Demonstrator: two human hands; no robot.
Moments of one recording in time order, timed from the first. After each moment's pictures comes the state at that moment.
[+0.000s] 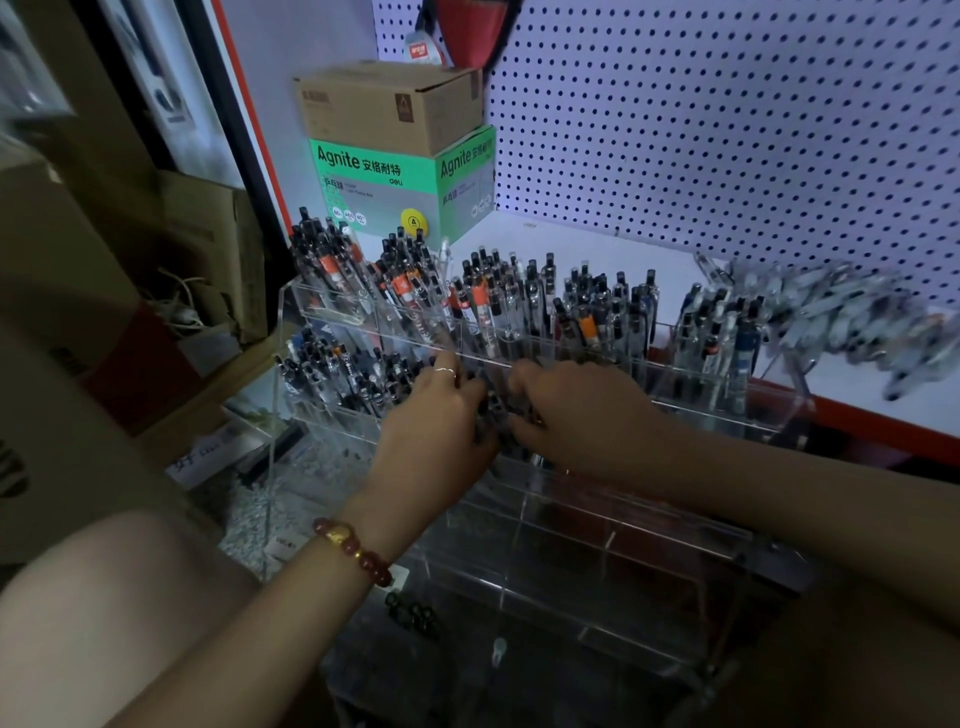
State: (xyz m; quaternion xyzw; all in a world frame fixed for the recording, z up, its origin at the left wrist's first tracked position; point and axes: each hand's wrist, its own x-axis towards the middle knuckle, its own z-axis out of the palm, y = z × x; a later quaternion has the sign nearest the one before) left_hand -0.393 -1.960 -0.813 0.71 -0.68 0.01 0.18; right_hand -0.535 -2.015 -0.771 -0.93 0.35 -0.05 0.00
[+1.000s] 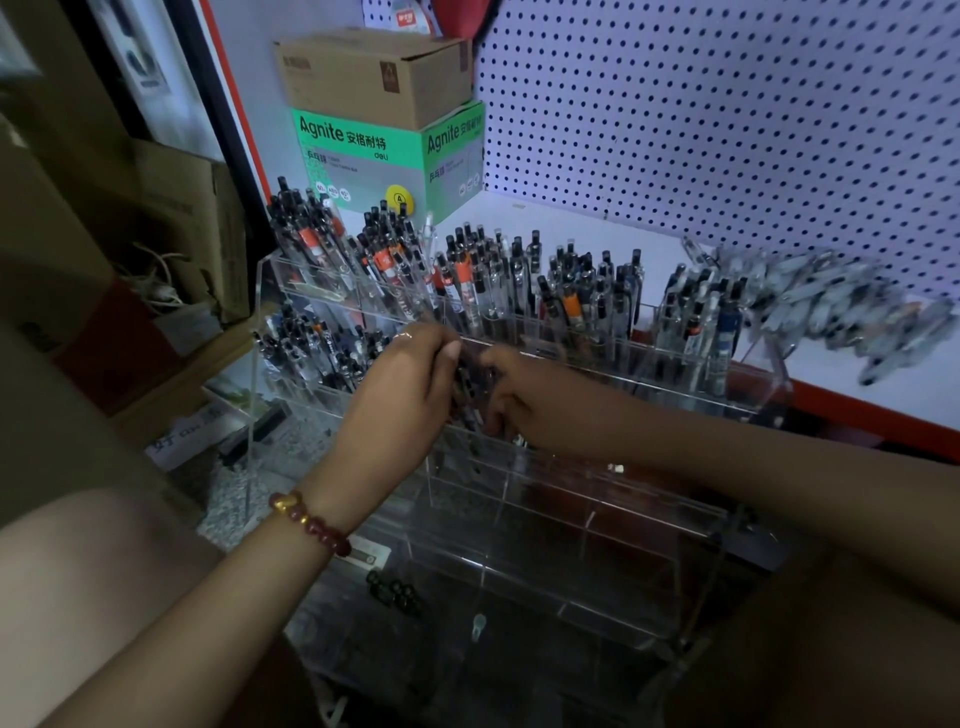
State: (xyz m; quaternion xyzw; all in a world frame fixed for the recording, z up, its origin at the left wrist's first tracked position) left_hand -0.384 -1.960 -0.809 0.65 -0.65 -0.06 0.40; right_hand -0.531 -2.019 -0.782 -0.91 0.33 -0.03 0.26
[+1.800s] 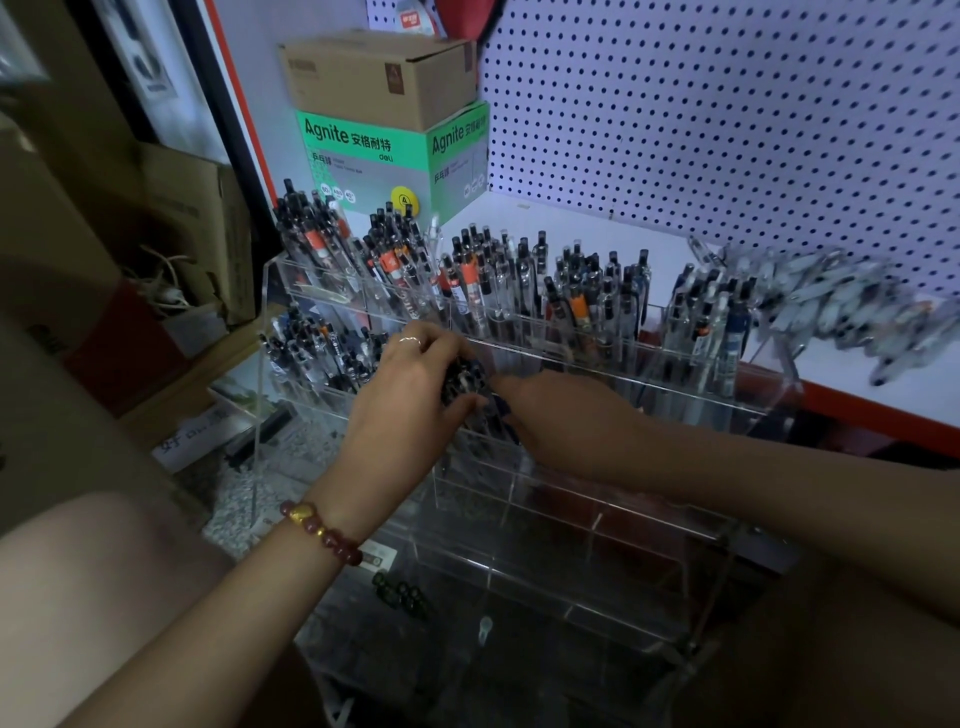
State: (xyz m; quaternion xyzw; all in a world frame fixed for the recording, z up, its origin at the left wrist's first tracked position) left_hand -0.383 -1.956 -0.813 0.67 -0.67 0.02 0.32; right_hand -0.533 -2.012 -0.786 -0.94 0.34 0.03 0.02
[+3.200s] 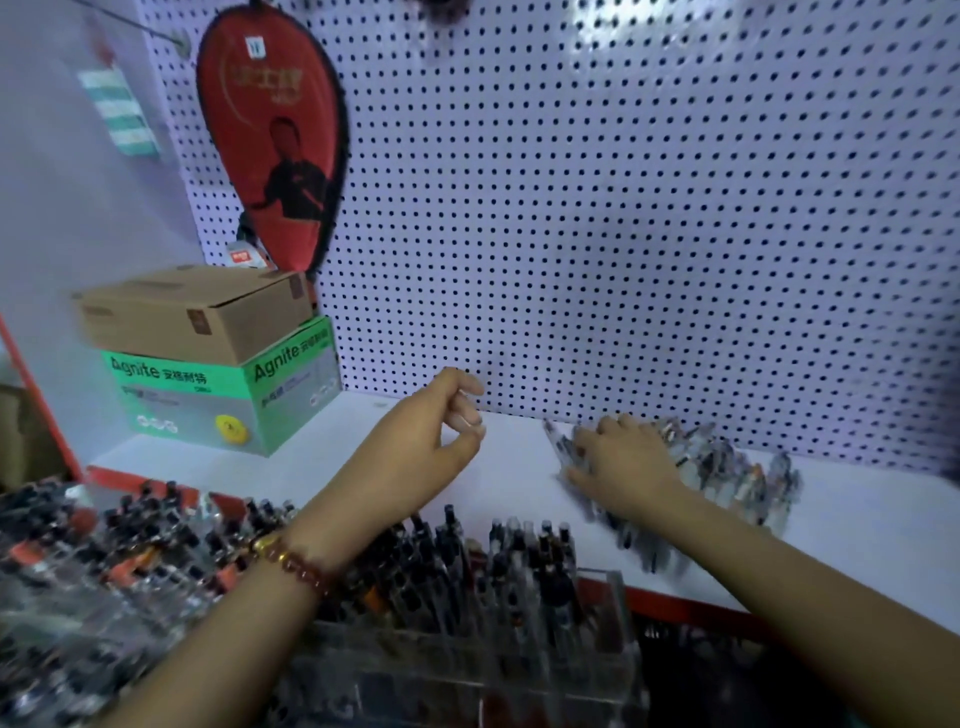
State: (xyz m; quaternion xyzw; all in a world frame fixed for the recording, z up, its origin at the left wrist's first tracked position) left_hand -0.471 -2.134 -0.715 0.49 -0.77 -0.14 0.38; right_hand -0.690 -2.201 -0.758 -0.77 0.62 -0.01 -0.10
